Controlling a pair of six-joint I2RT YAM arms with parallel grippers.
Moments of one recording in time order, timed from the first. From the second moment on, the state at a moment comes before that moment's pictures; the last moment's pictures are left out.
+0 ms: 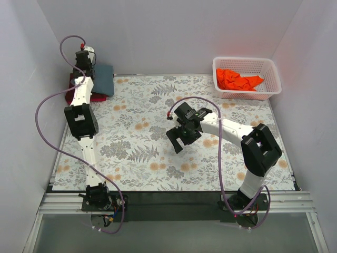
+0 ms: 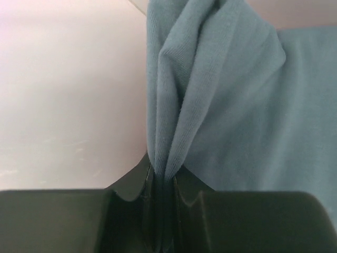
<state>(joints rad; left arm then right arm) 0.16 2.50 2.39 -0.31 -0.43 0.43 0.77 1.74 1.27 -0.76 -0.18 0.09</state>
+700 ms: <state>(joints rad) 0.22 2.57 2.32 -0.15 -0.48 0.47 0.77 1.76 1.29 -0.80 -0.20 0.11</state>
